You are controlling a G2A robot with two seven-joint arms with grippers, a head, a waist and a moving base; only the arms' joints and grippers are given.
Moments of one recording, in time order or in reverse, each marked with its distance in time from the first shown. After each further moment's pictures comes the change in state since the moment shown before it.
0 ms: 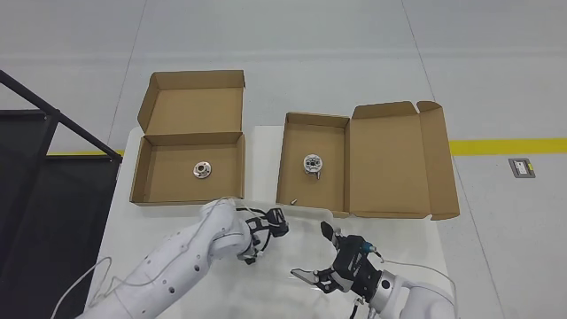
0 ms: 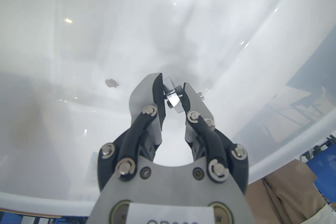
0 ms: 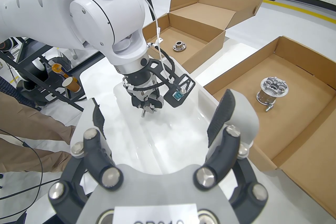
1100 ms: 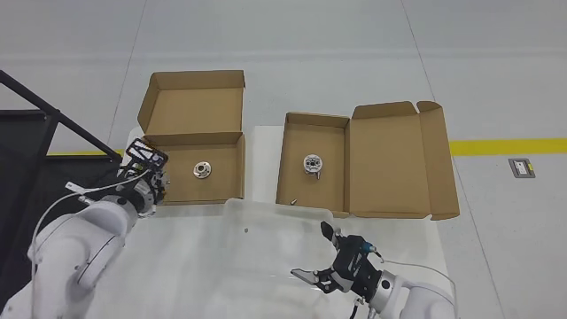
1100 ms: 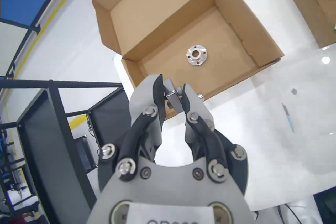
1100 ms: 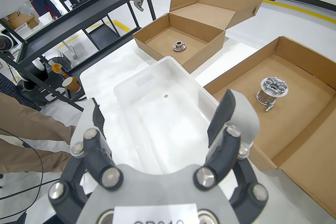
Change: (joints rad) left arm 0.570 0.208 -0.951 -0.520 0.391 0.249 0.423; right arm 0.000 0.000 0.000 0.000 0.000 0.000 0.000
